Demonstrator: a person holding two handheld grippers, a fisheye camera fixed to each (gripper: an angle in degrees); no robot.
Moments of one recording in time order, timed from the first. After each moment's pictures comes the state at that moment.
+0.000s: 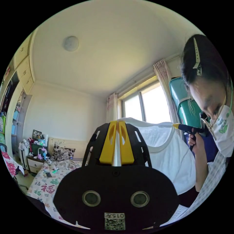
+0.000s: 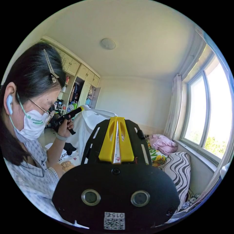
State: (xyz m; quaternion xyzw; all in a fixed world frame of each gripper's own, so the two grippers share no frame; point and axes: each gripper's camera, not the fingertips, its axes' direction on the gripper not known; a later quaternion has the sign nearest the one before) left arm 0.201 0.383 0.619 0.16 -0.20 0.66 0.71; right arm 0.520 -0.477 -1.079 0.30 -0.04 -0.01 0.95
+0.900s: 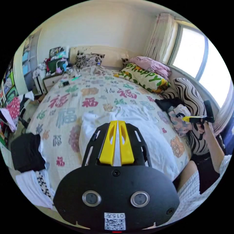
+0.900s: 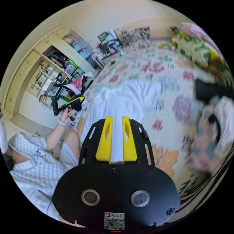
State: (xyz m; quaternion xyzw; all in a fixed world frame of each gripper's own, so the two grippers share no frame) left arm -0.085 0.034 0.623 -0.11 -0.58 0.32 0.74; right arm 0.671 -0.540 -0.489 -0.18 -0.34 0.12 0.92
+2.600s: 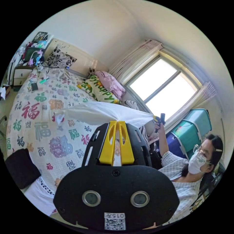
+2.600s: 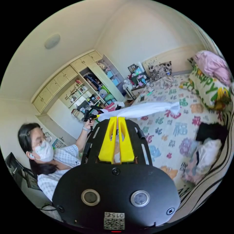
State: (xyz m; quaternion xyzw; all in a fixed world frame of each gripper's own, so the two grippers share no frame) left arm 0.304 -0.238 0.444 -0.18 -0.30 0.24 0.90; right arm 0.951 -0.705 -0.669 -0.02 -0.46 0.15 0.88
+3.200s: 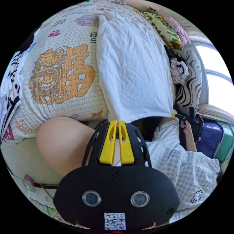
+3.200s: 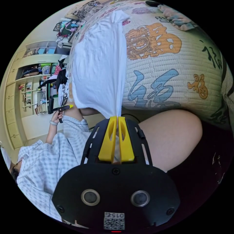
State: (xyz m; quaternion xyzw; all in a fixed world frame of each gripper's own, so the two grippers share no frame) left arm 0.047 -0.034 0.339 -0.36 -0.55 -0.05 0.76; right arm 0.846 -0.320 -0.546 -0.43 -0.35 0.28 0.78
